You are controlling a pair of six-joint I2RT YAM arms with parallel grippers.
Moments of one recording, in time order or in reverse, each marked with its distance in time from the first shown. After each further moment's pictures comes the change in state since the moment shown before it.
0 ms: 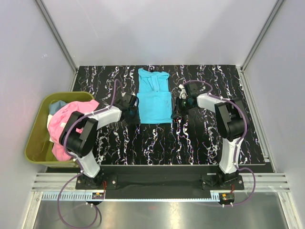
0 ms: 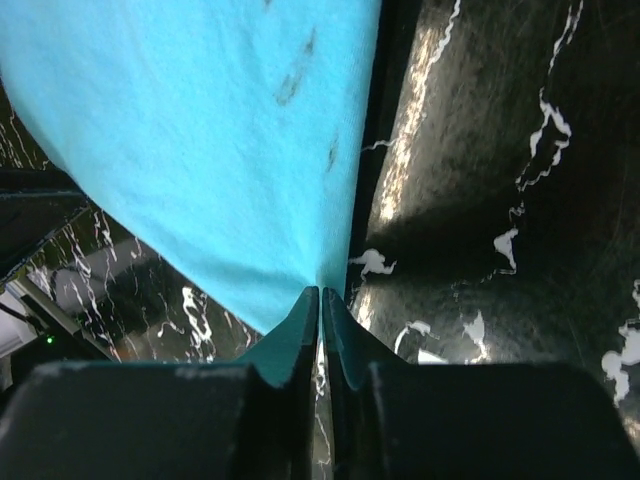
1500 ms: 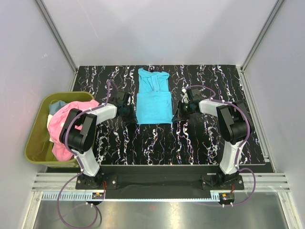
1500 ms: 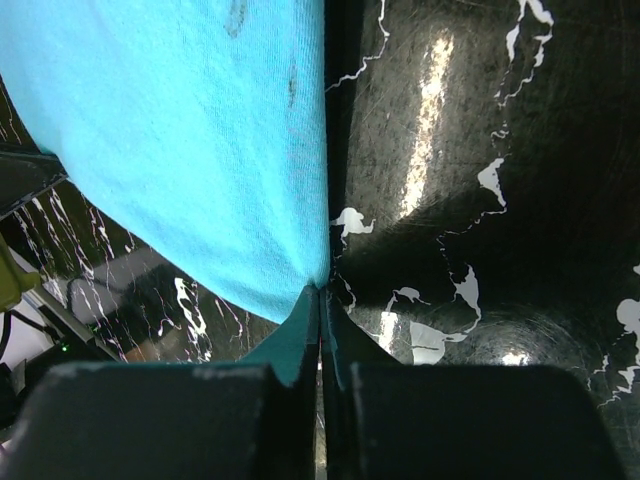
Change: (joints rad) left arm 0.110 0.035 0.008 0.006 0.175 -0.006; right arm -0.001 -0.074 -0.158 0.118 0.008 0.085
